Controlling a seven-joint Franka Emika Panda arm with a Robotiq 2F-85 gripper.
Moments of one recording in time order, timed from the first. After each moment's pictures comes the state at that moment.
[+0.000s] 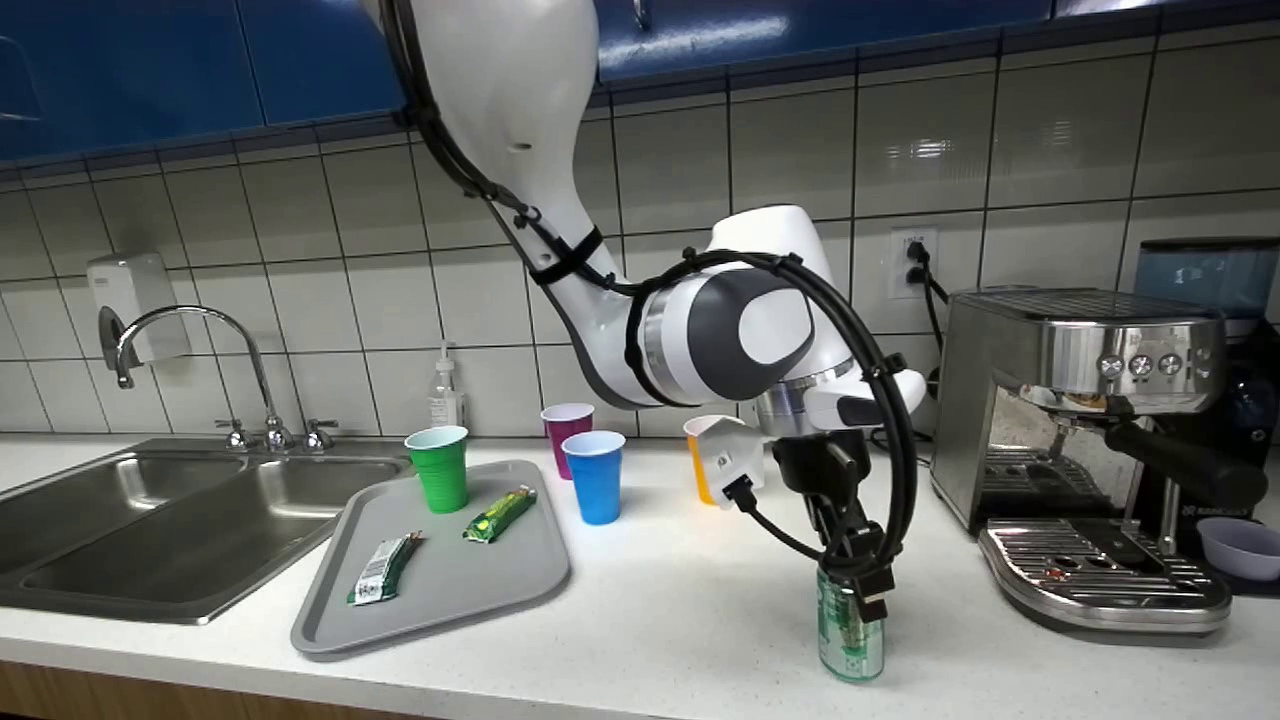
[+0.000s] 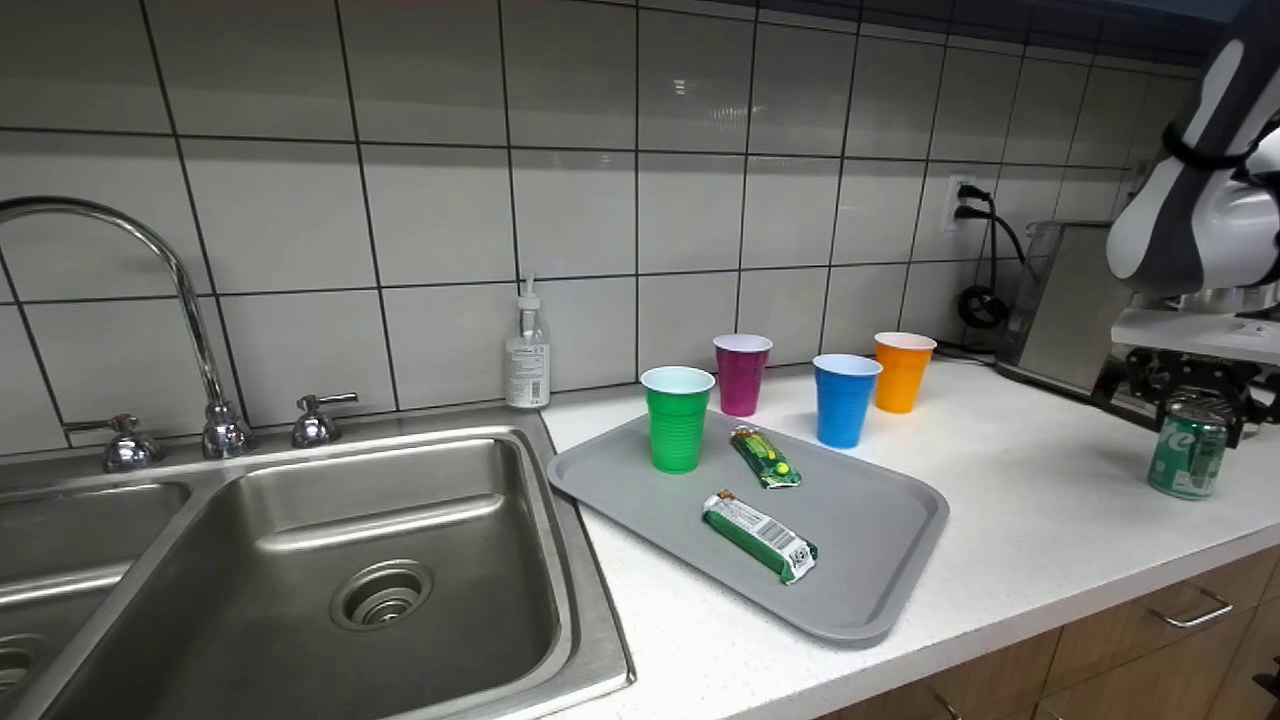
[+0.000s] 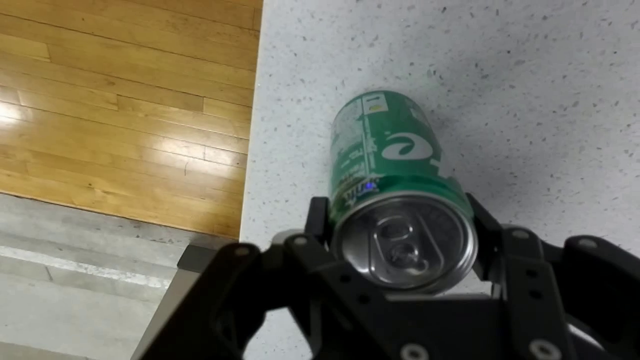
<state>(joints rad) -0.24 0.50 -0.49 -2.18 0.00 2.77 0.61</state>
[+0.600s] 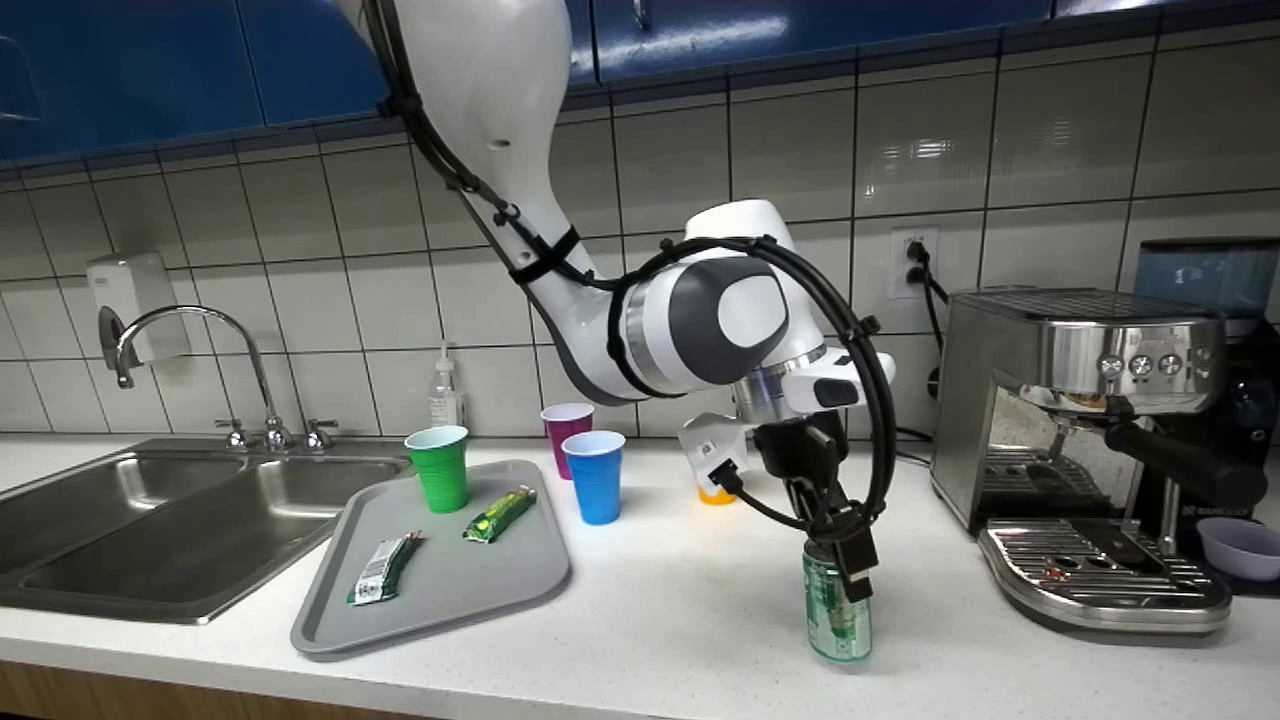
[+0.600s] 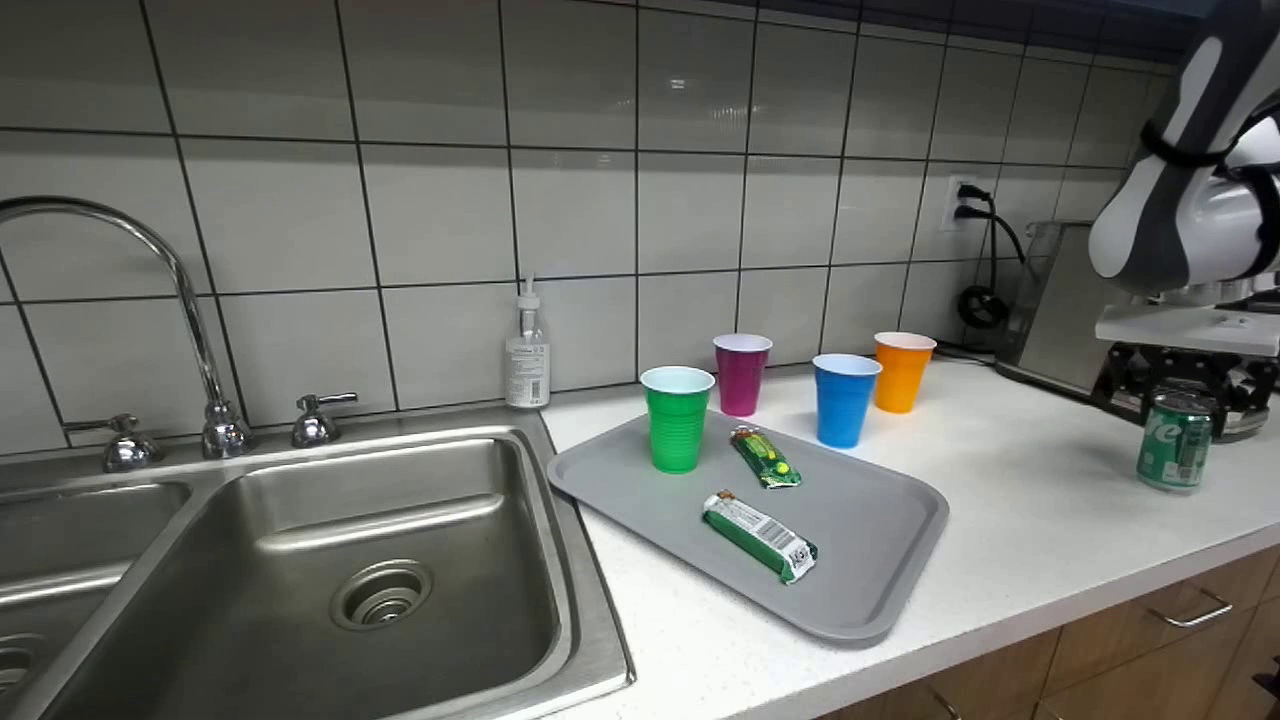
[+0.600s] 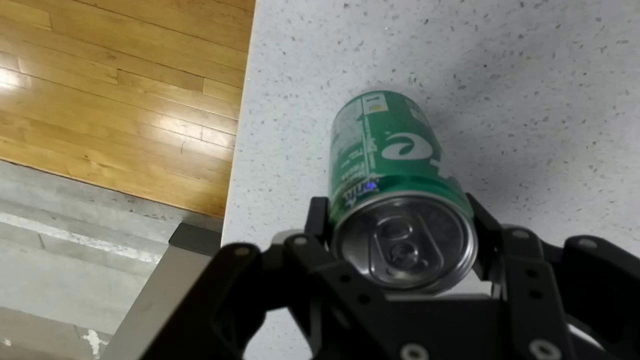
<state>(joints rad) -0.13 0.50 -0.56 -2.19 -0.03 2.76 0.62</state>
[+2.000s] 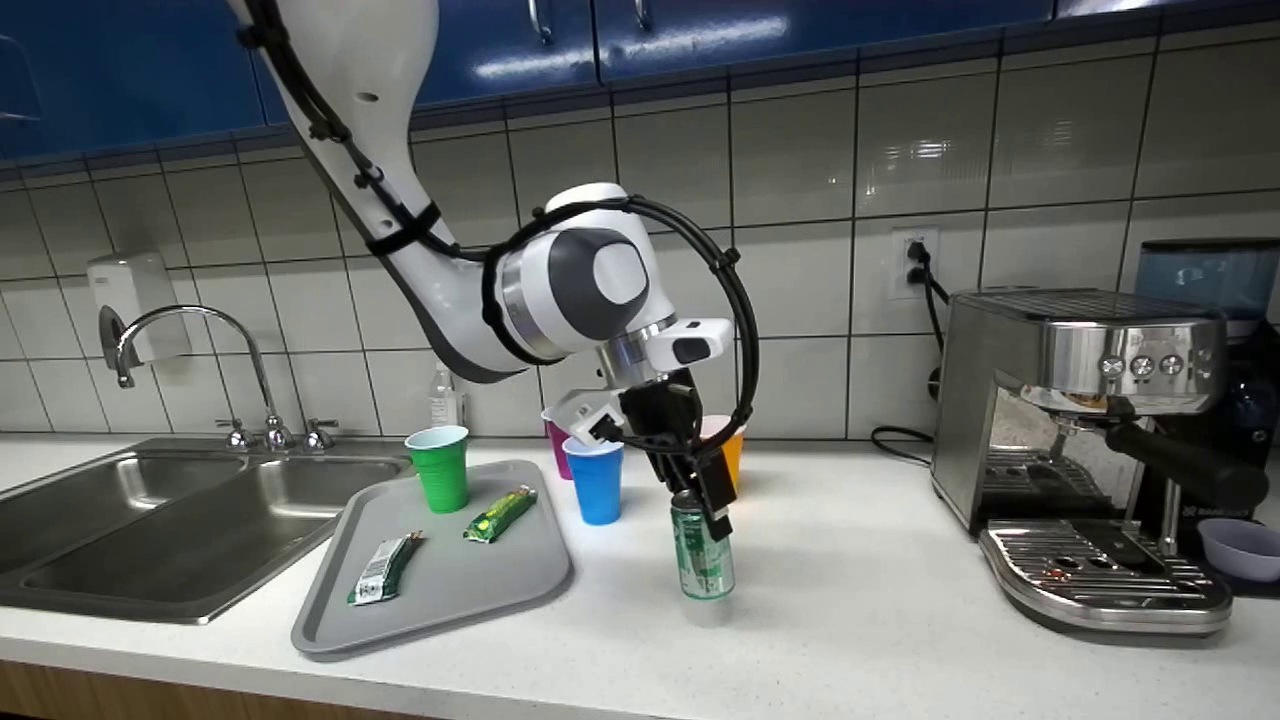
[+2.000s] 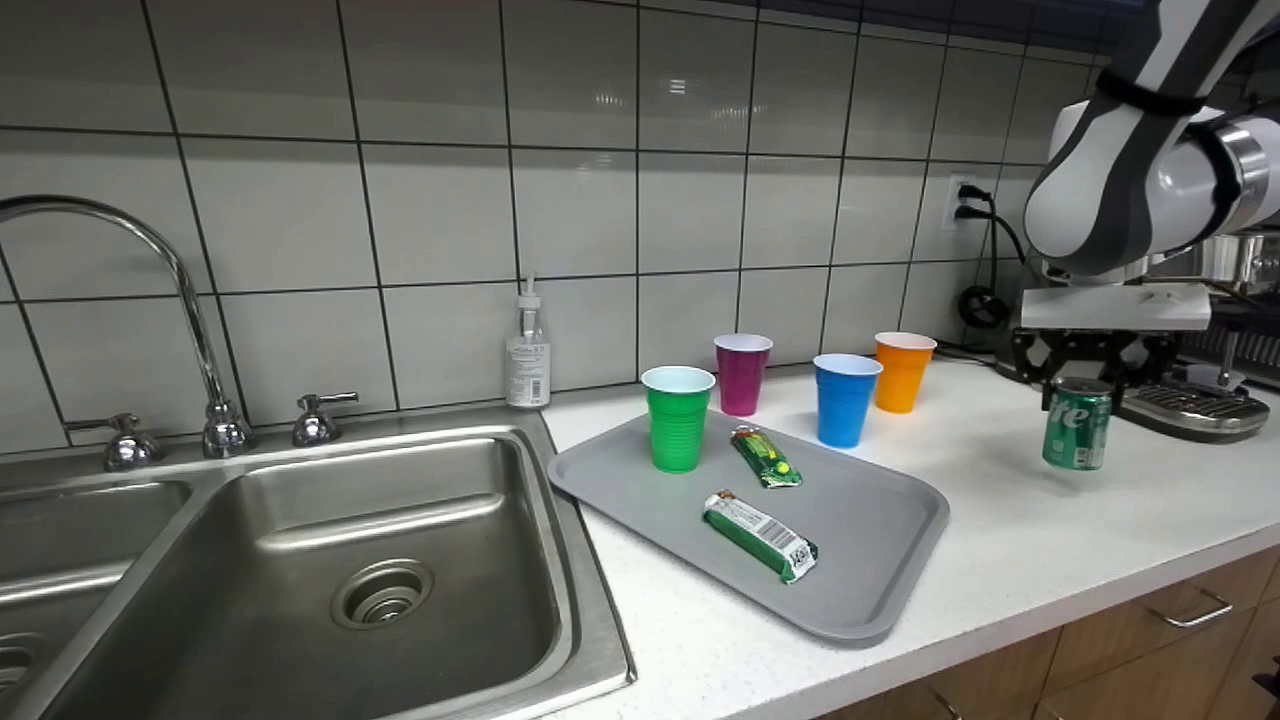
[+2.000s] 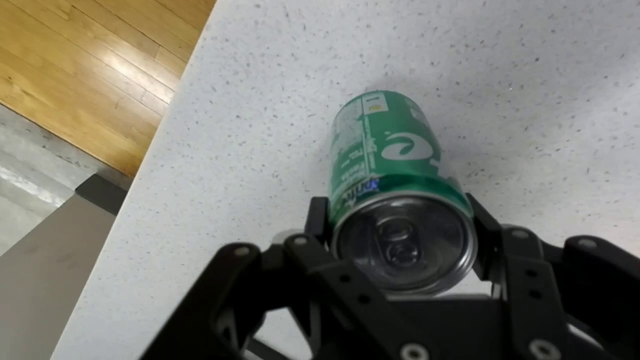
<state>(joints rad) 0.15 0.33 -0.61 -2.35 -0.21 2.76 0.62</state>
